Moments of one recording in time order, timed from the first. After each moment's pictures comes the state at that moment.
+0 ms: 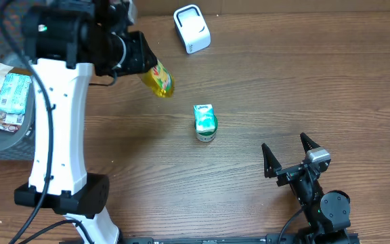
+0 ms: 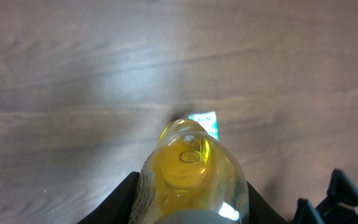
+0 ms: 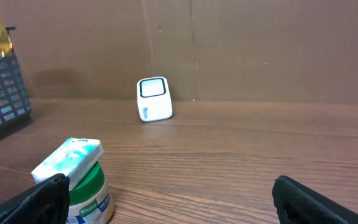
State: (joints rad) left arm -0.19 1.90 2.46 -1.69 0.29 -0.29; right arm 0.23 0.01 0.02 -0.03 -0.07 0.11
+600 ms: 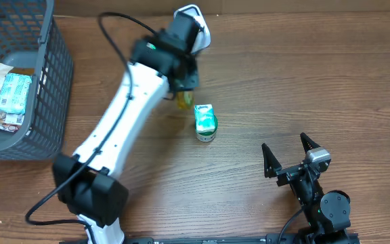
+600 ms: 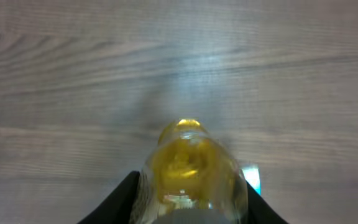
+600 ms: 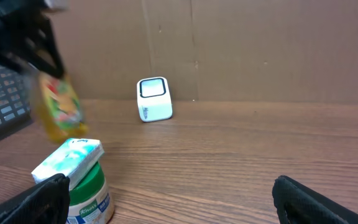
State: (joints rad) left arm -0.49 1.90 1.88 -1.17 -0.14 -0.55; right arm 0.23 0.01 0.02 -0.03 -0.07 0.11
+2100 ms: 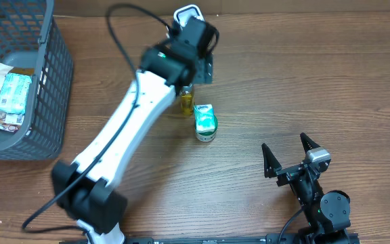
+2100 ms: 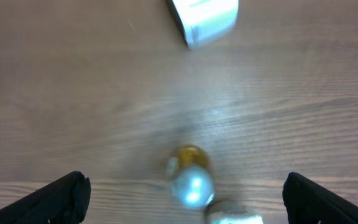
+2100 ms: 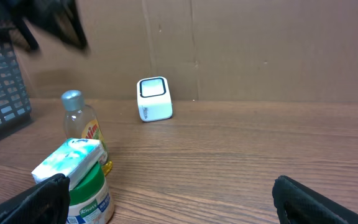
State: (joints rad) left arm -0.52 1.86 1.91 -1.06 -0.31 -0.43; right arm 0.23 0.01 0.02 -0.03 -0.07 0.11
